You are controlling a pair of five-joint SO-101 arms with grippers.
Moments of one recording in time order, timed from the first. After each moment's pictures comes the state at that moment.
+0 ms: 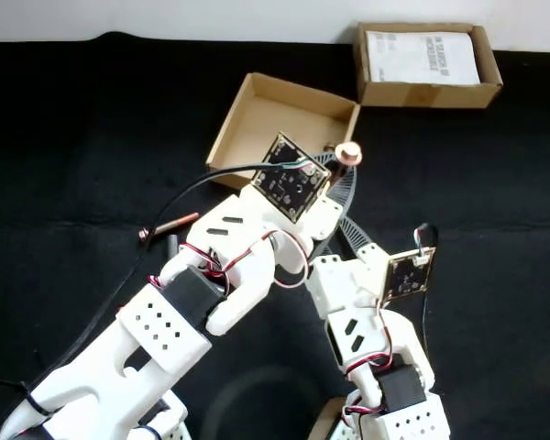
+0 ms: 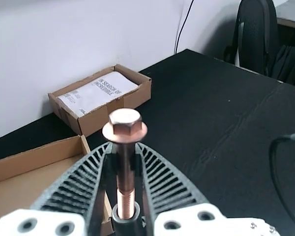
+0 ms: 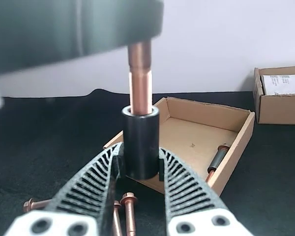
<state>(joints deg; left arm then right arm) 37.8 -42.3 42.0 18.7 3.5 -25.0 -103.9 95.7 19.3 -11.3</state>
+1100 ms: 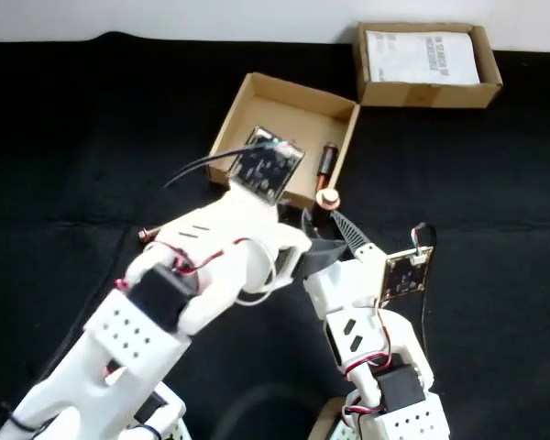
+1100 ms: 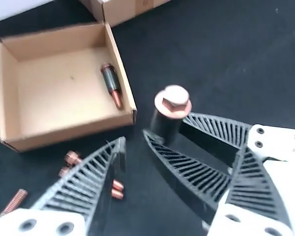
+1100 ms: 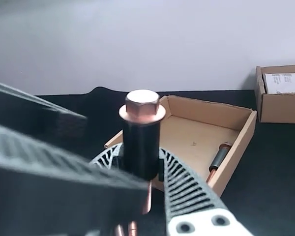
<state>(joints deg) 32.9 -47.9 37.2 53.1 5.8 -25.0 -103.9 95.8 19.4 -11.3</state>
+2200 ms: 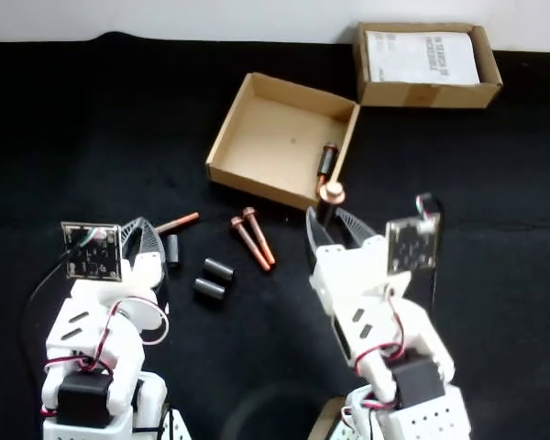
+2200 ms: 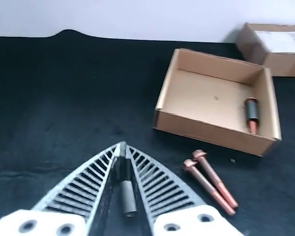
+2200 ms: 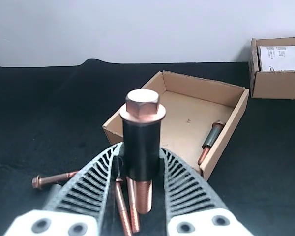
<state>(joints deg) -1.8 -103.2 76.6 55.8 5.7 -24.9 -85.7 72.1 35.0 -11.3</state>
